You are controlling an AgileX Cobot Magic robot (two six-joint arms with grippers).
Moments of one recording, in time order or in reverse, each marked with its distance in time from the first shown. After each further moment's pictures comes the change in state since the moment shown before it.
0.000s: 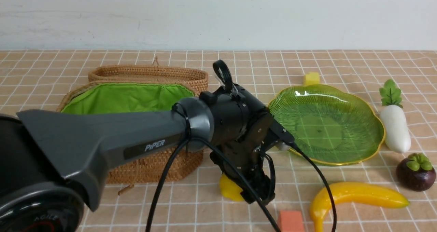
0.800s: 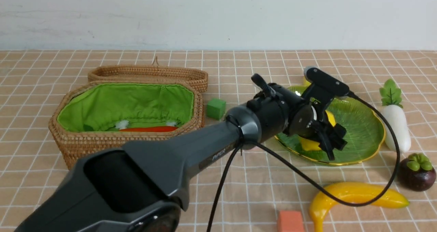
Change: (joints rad) right arm 0.000 0.000 0.000 -0.075 0.001 0.187; left arm -0.014 0.397 -0.576 -0.122 -0.448 0.003
